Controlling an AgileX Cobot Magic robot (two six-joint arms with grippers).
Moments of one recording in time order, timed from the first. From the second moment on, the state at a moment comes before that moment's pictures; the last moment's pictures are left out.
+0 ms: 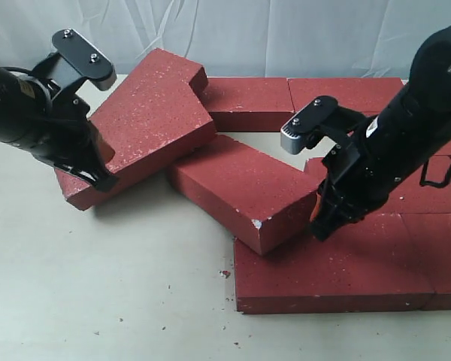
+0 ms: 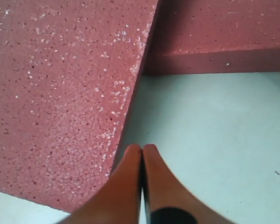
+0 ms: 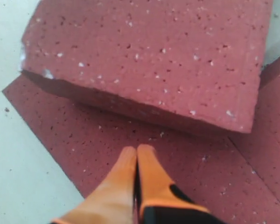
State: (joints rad) left arm -0.41 1.41 -0.90 -0.21 0.56 0.54; right arm 0.42 1.55 -0.95 0.32 0.87 -0.67
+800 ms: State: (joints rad) left arm -0.43 1.51 -0.94 -0.47 0.65 0.79; right arm 0.42 1.62 -1.06 0.24 0.67 -0.67
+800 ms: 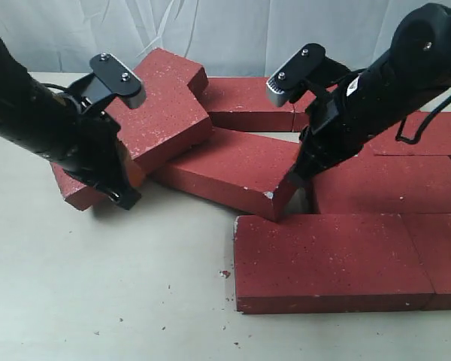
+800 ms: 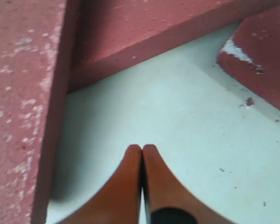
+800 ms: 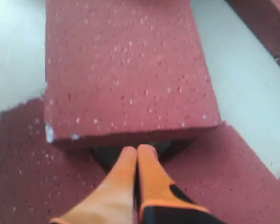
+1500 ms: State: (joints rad) left arm -0.47 1.73 -1.02 -0.52 0.33 0.84; right arm 0.42 1.86 -1.11 0.11 0.35 -0.67
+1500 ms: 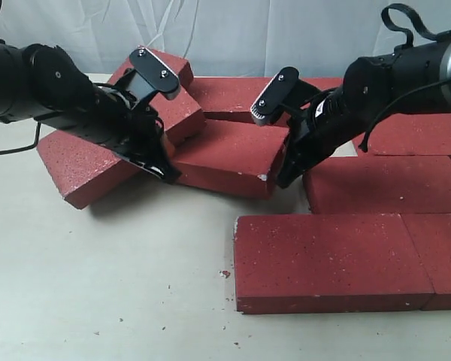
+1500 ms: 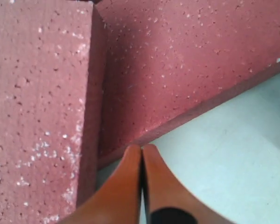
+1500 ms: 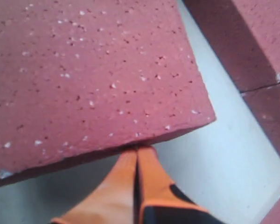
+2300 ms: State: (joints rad) left arm -0.47 1.63 -1.03 -0.47 0.61 0.82; right arm 0.50 1.78 -1.11 0.51 0.56 -1.13
